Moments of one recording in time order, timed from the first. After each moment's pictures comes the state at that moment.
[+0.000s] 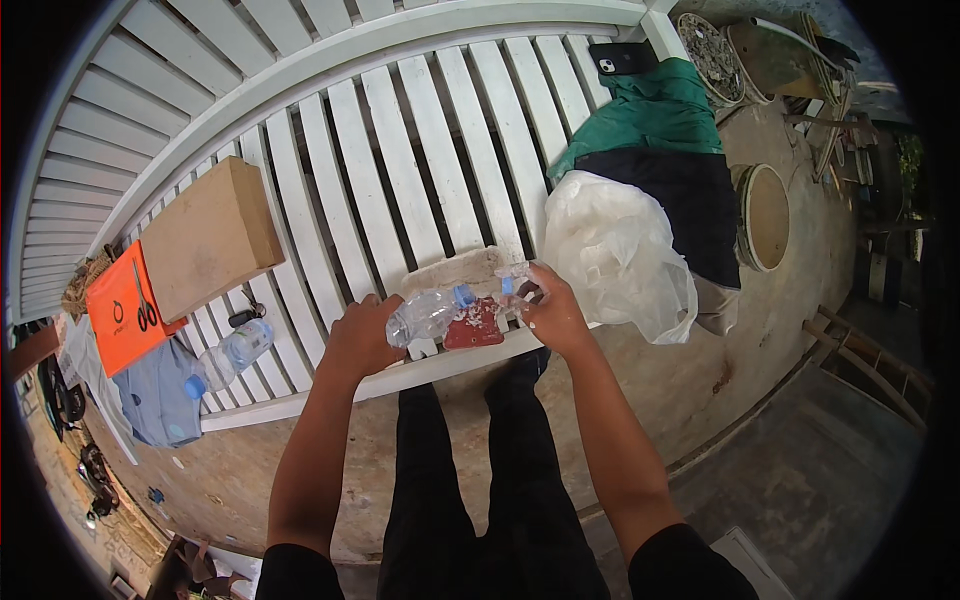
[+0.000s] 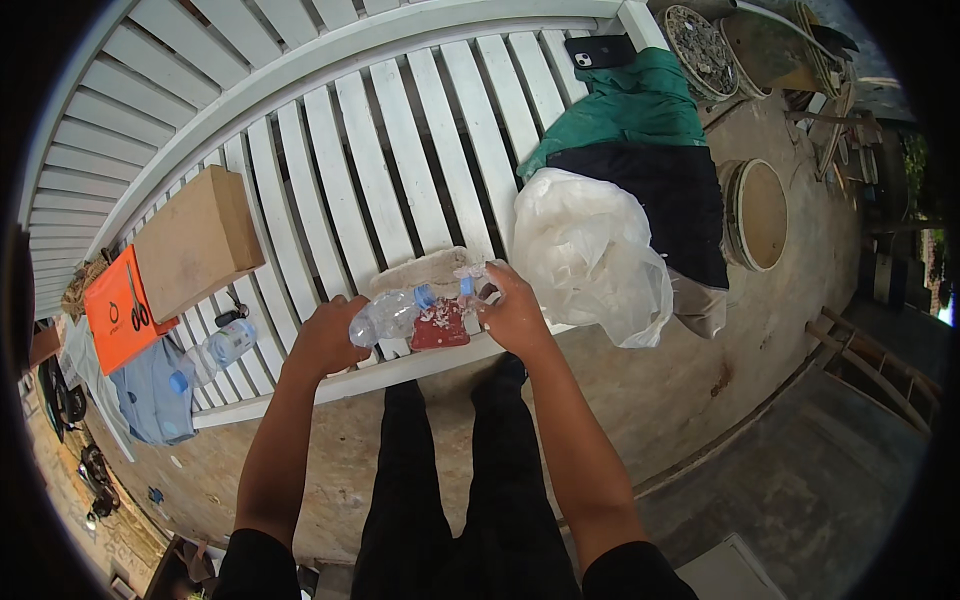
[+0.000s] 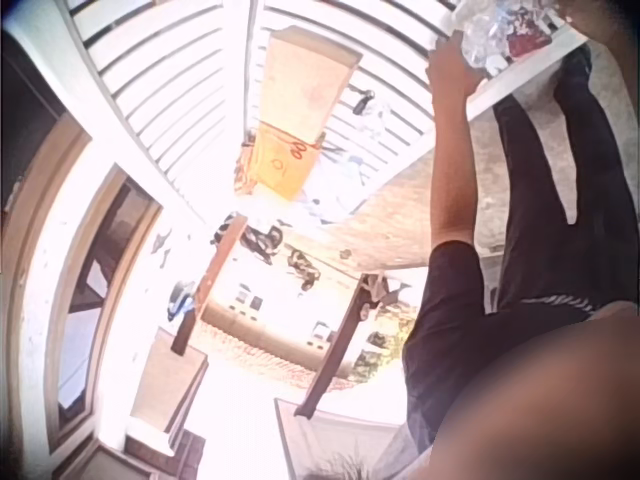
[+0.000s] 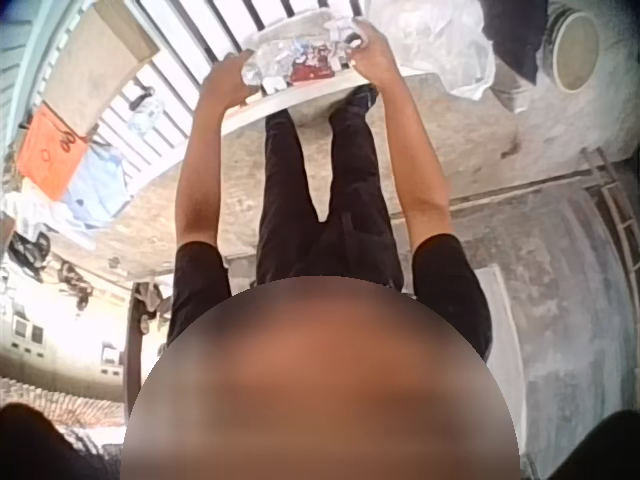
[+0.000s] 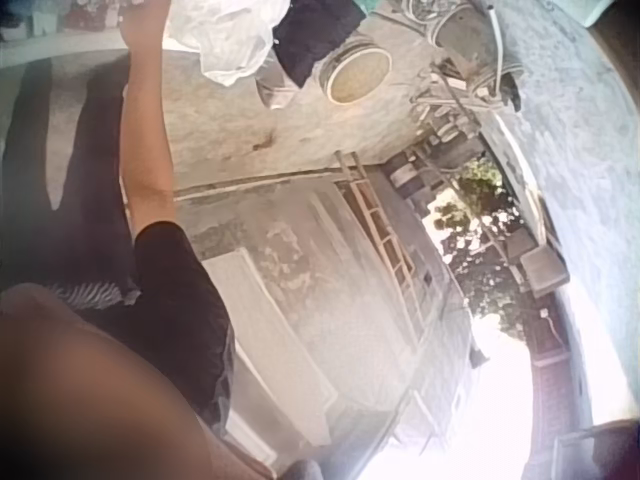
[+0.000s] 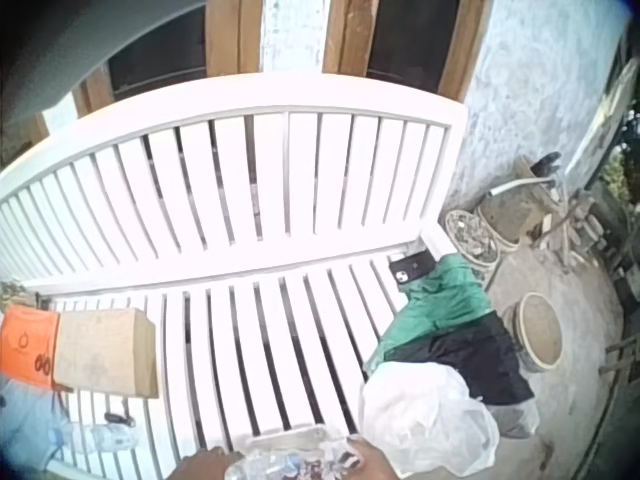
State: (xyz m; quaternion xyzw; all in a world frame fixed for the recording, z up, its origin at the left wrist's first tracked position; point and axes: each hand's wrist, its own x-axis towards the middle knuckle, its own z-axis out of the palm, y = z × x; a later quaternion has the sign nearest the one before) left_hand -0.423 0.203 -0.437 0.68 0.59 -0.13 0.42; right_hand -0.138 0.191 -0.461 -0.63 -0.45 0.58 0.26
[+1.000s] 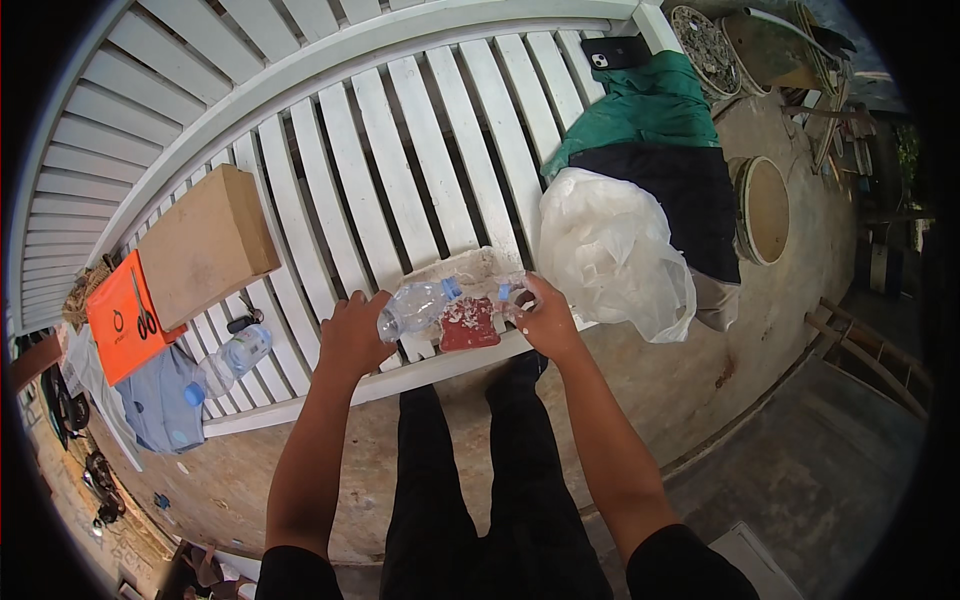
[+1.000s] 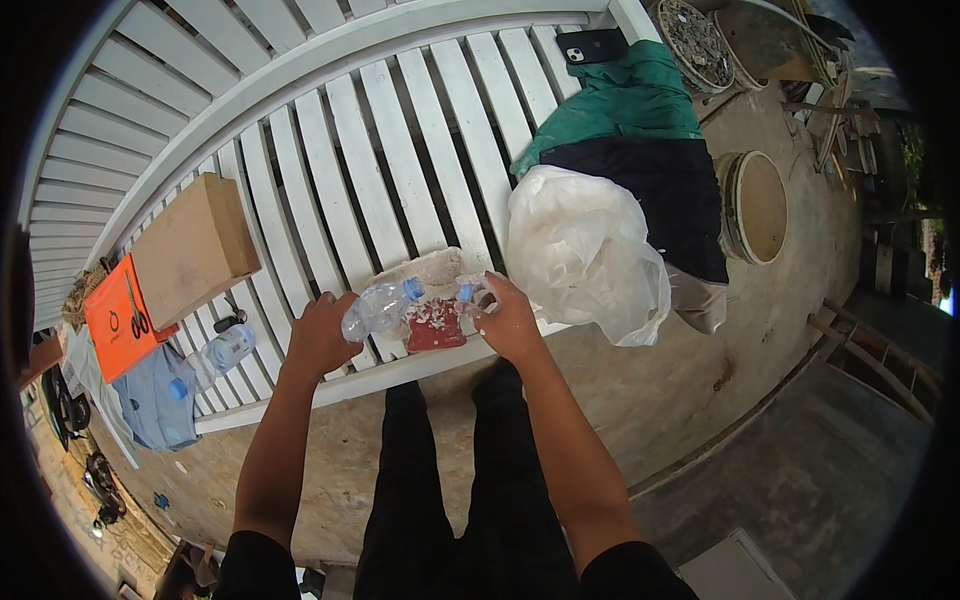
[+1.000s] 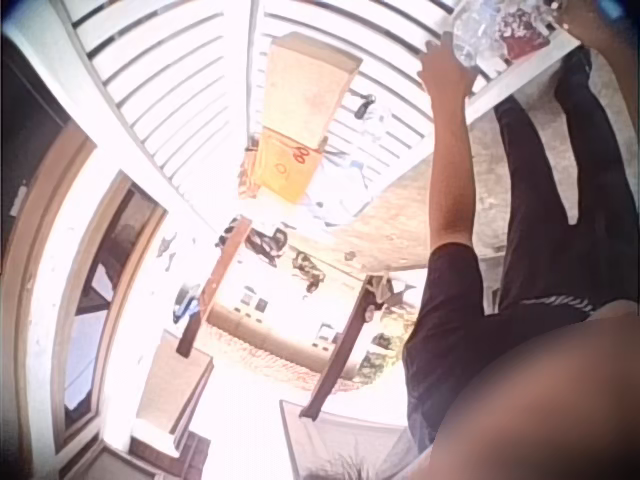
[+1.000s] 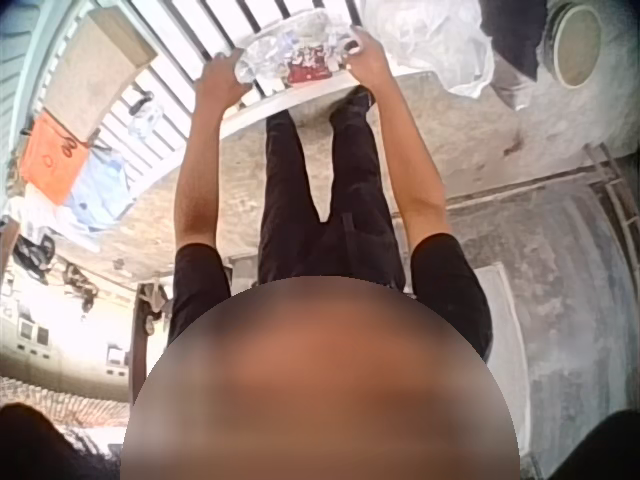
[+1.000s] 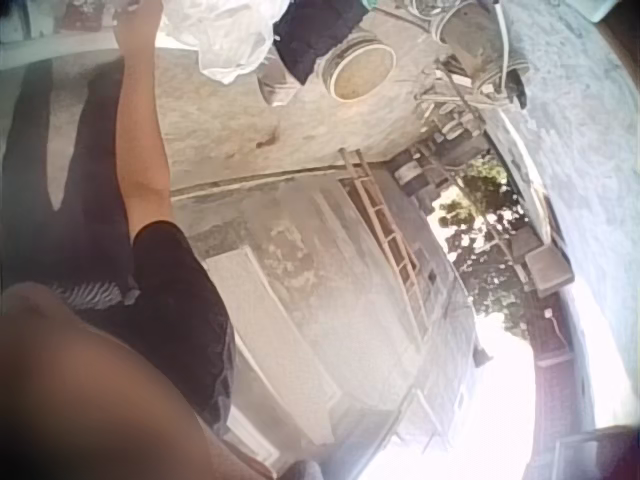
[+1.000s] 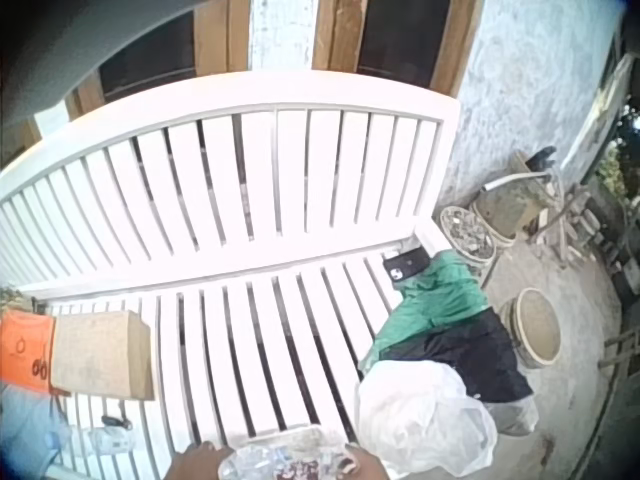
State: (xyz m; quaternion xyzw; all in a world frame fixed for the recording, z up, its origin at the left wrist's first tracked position) left_hand -0.422 0.203 -0.443 0.69 0.62 -0.15 0.33; right_hand -0.134 0.173 -0.485 -0.65 -0.50 0.51 0.26
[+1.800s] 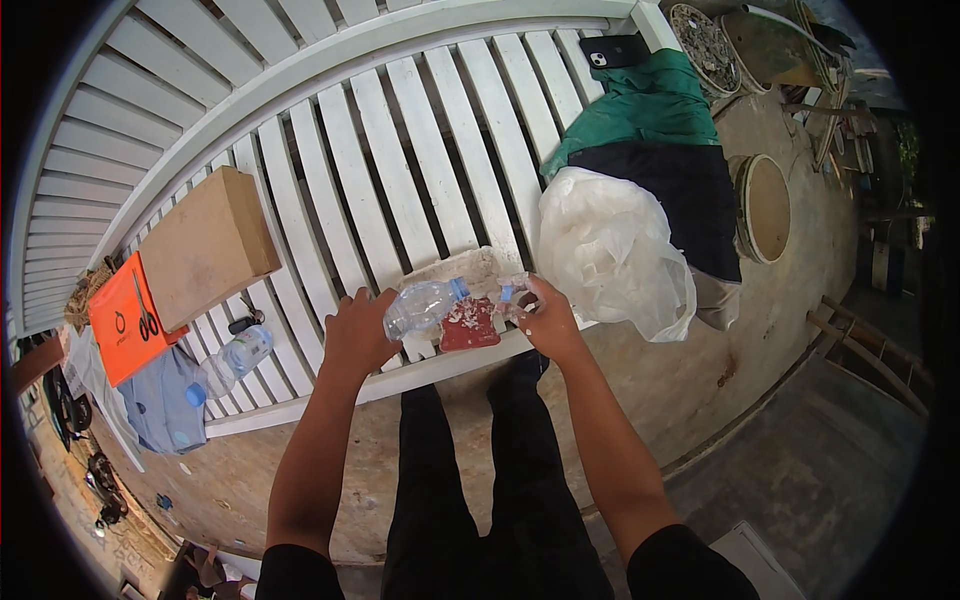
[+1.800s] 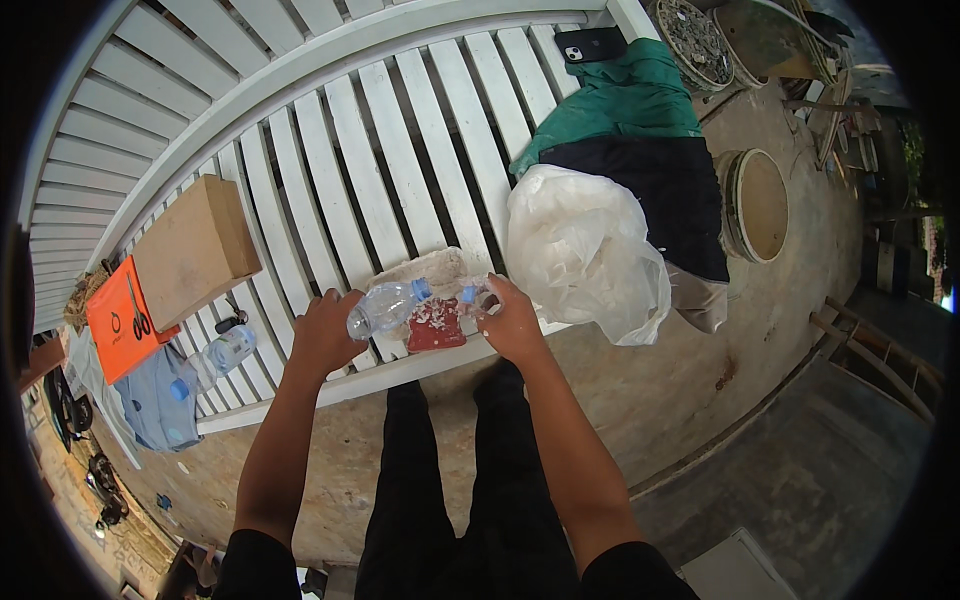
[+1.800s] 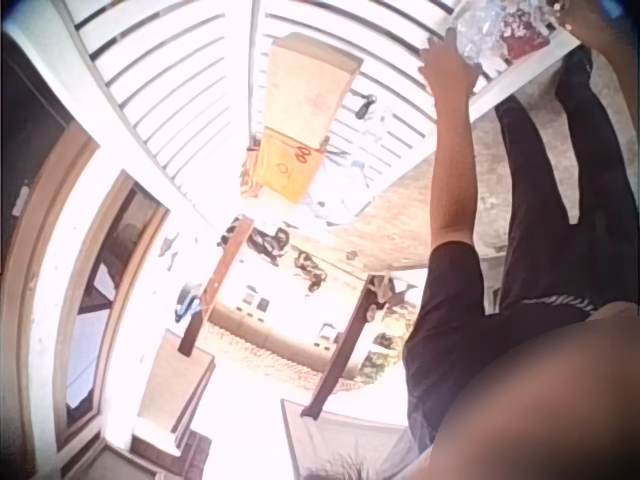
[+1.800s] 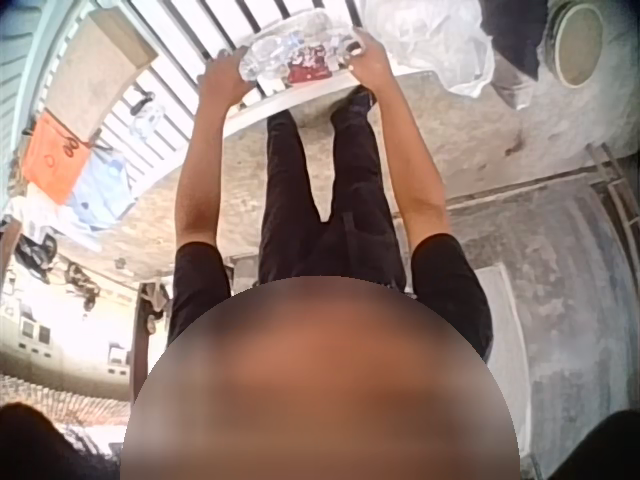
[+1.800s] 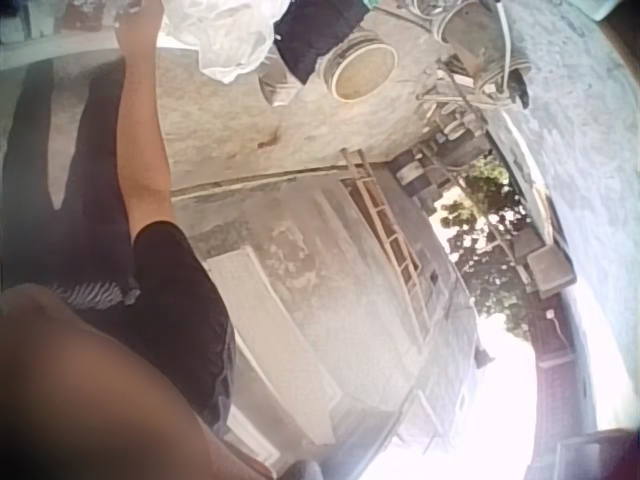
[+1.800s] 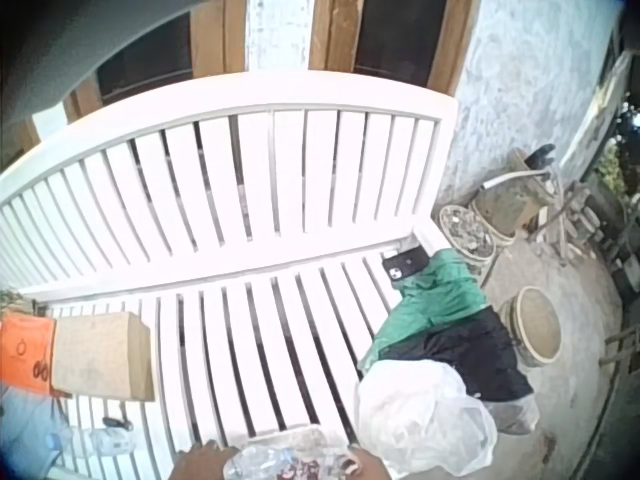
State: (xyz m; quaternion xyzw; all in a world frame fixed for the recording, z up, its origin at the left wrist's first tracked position) left_hand -0.412 0.206 -0.439 0.70 0.62 -0.17 0.30; right_hand -0.129 0.167 -0.494 -0.64 -0.51 0.51 0.26
